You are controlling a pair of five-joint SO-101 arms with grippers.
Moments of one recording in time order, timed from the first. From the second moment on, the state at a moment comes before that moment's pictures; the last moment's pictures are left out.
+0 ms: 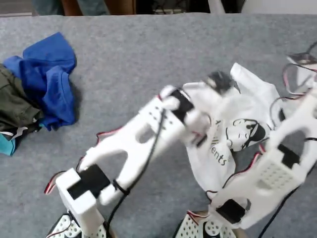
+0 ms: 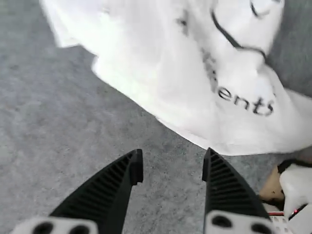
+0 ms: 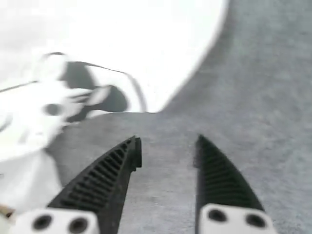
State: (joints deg) left arm 43.3 10.0 -23.0 92.2 3.6; right arm 38.9 24.8 -30.6 100.6 48.0
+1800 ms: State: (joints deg) left arm 32.4 35.2 -24.0 70.9 -9.2; right arm 37.2 10.3 27.8 71.1 56.5
